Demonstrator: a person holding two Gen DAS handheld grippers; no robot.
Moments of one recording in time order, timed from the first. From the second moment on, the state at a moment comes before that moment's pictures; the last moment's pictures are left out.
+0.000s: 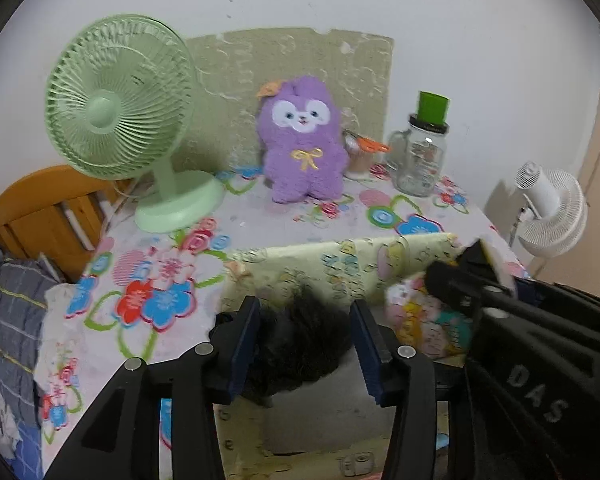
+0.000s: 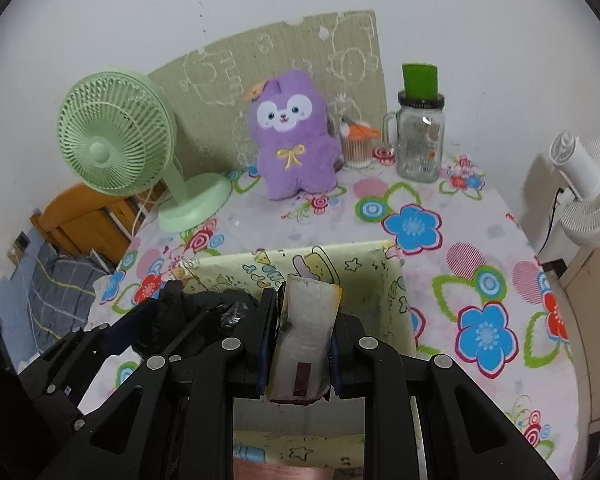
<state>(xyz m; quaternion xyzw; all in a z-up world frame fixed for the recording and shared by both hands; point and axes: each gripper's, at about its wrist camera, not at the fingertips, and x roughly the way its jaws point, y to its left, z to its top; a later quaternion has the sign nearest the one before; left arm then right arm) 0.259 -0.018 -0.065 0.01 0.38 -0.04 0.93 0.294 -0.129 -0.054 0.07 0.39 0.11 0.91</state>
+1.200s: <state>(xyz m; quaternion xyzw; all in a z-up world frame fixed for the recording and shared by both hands) 0.160 -0.041 -0.007 0.02 0.33 -0.05 0.94 0.185 -0.154 0.006 0.03 0.31 0.07 0.95</state>
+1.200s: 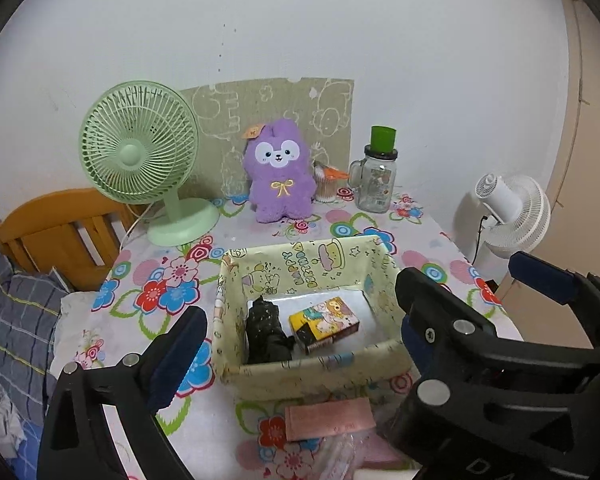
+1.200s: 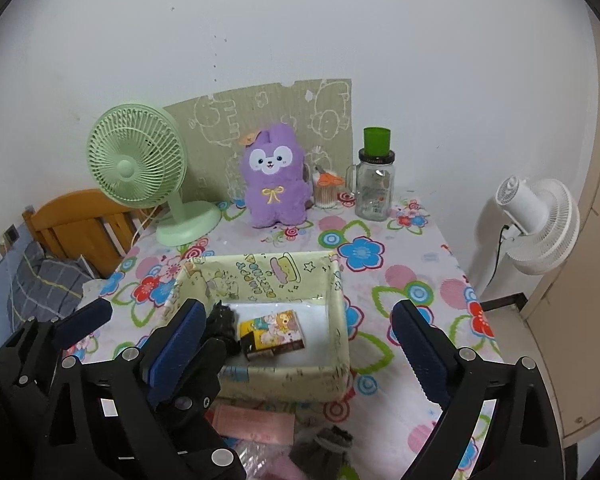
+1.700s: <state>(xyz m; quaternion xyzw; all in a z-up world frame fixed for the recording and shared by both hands) 0.095 -0.042 -0.014 0.01 0.31 -0.04 0.95 0.108 -0.155 0.006 0.00 0.28 0.06 0.96</state>
